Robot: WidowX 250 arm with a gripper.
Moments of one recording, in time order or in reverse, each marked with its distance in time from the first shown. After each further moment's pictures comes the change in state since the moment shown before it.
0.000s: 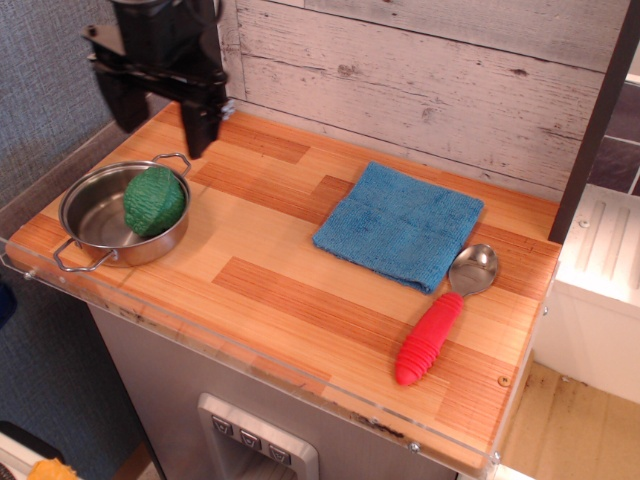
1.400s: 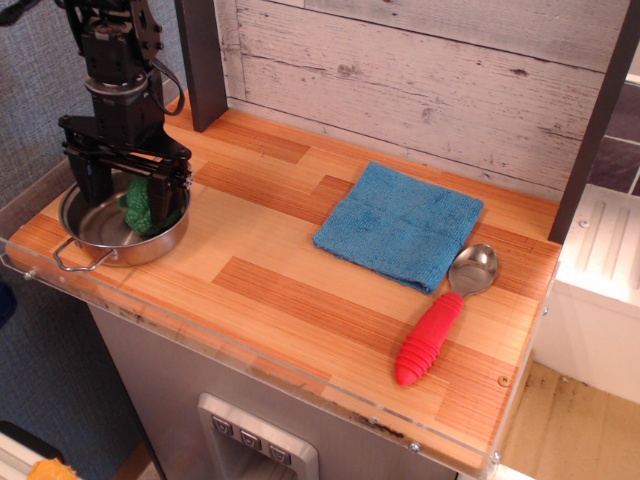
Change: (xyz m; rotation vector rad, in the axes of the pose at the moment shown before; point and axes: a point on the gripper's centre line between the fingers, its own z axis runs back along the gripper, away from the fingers) arm -0.018 0.029 -0.082 0.001 0.203 0.124
